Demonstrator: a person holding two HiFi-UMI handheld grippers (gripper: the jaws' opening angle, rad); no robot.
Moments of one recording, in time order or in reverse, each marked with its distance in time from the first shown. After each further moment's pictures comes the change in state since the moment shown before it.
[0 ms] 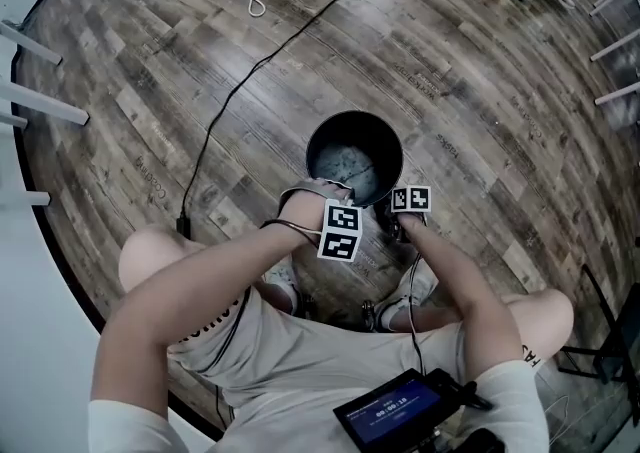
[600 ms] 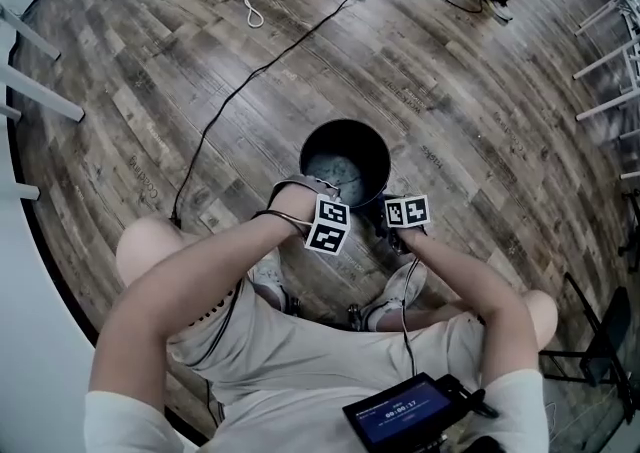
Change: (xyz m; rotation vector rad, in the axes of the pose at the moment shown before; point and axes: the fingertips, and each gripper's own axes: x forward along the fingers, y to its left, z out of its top) left arm -0.001 -0.006 -0.017 0.083 0.062 -0.025; right arm -0.081 0.058 0.024 -0.279 -0.046 0.020
